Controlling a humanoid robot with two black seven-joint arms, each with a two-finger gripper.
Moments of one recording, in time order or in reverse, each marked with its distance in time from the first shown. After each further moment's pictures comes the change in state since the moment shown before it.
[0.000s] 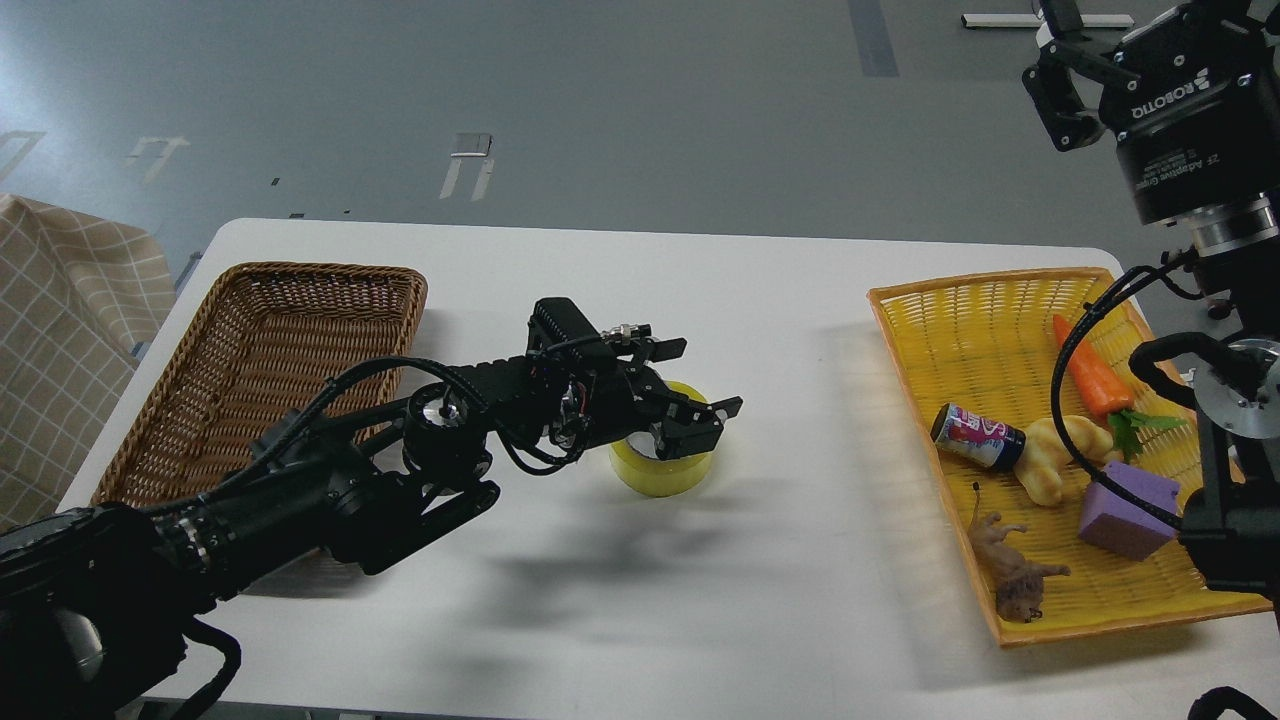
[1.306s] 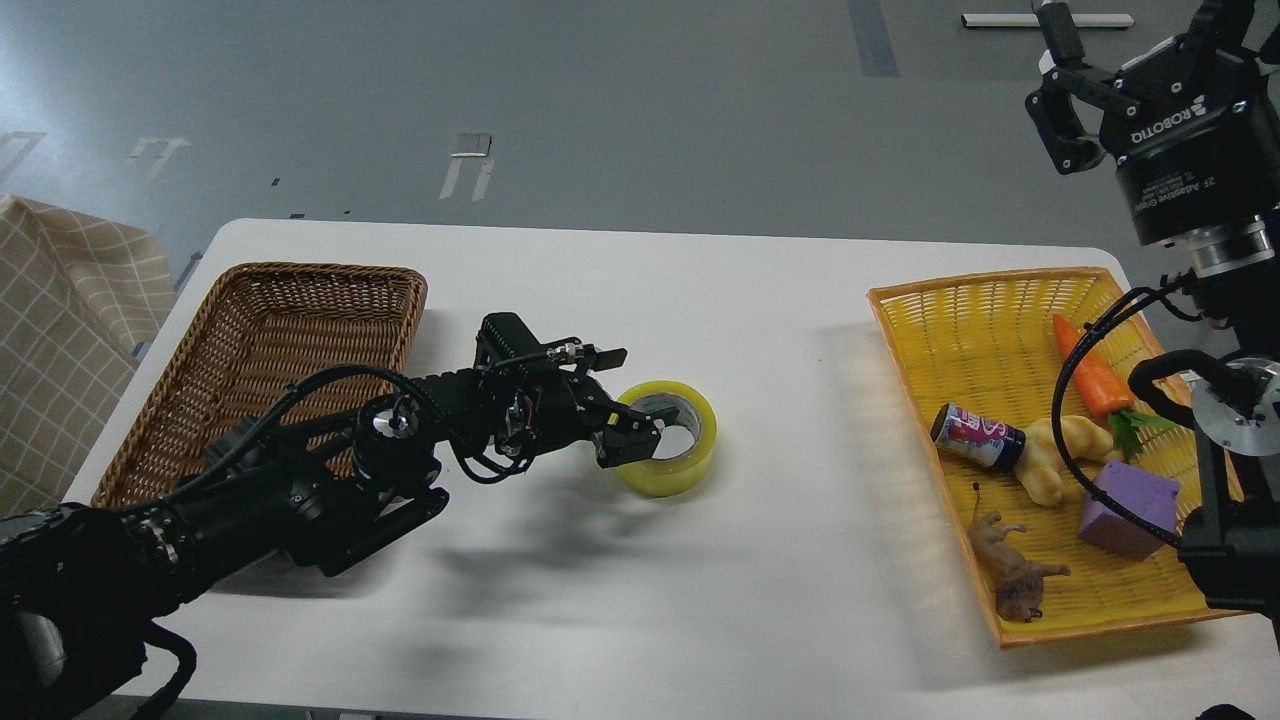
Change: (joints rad) left arm 0.021 0.062 0.076 0.102 -0.020 0.086 -0.074; right arm -0.039 0.003 0.017 -0.004 0.000 -0.006 0.000
